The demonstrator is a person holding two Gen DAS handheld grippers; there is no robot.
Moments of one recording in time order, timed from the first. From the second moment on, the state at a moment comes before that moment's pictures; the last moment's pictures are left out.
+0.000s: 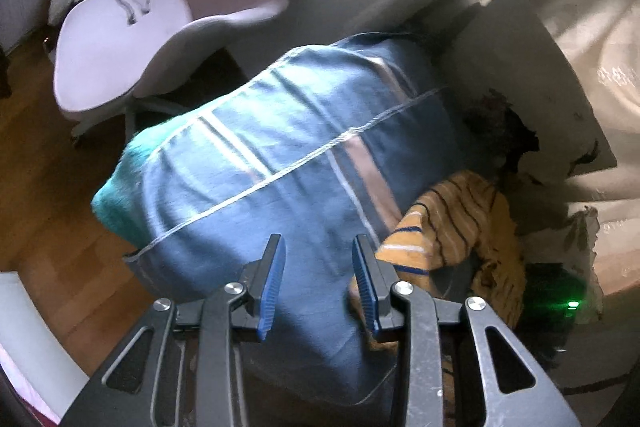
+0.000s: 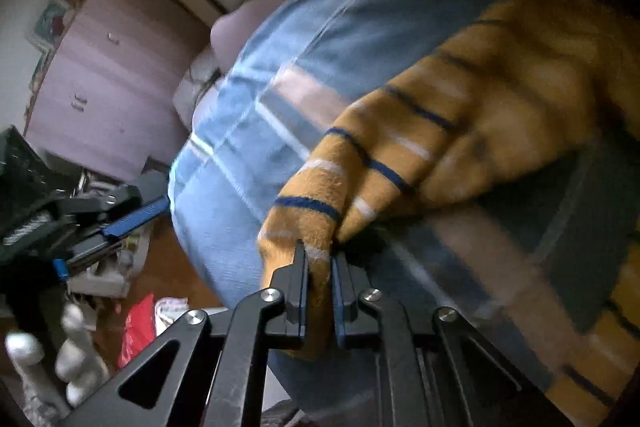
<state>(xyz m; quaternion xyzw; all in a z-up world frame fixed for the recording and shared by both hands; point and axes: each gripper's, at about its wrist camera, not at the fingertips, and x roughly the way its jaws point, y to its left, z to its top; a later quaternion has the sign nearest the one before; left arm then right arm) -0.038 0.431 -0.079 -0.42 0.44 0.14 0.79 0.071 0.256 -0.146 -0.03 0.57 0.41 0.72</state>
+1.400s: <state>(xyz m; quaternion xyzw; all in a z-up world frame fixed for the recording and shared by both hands) 0.204 0.107 -0.106 -0.18 0.57 -0.01 0.80 0.193 -0.249 -0.106 0.12 0.52 0.08 0.84</state>
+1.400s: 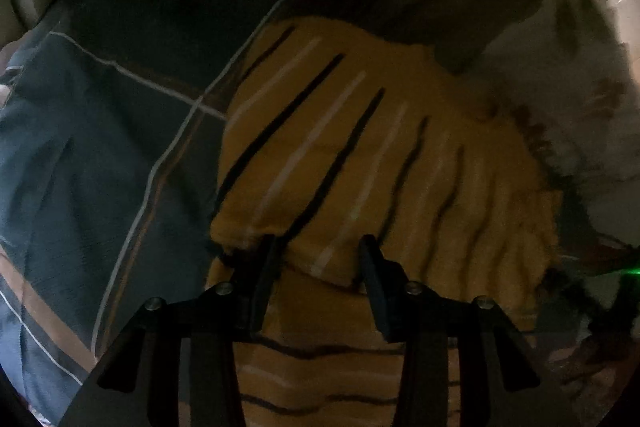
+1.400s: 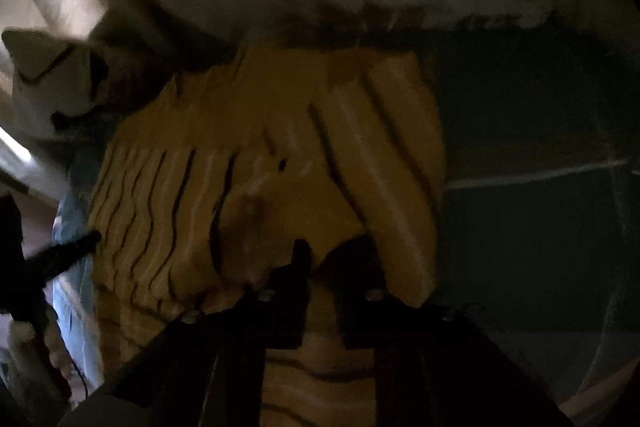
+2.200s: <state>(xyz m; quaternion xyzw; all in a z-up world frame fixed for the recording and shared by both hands) 0.146 0.135 -0.106 -0.18 0.56 -0.09 0.80 0.152 -0.208 -0.100 0.14 0.48 0.02 0.86</state>
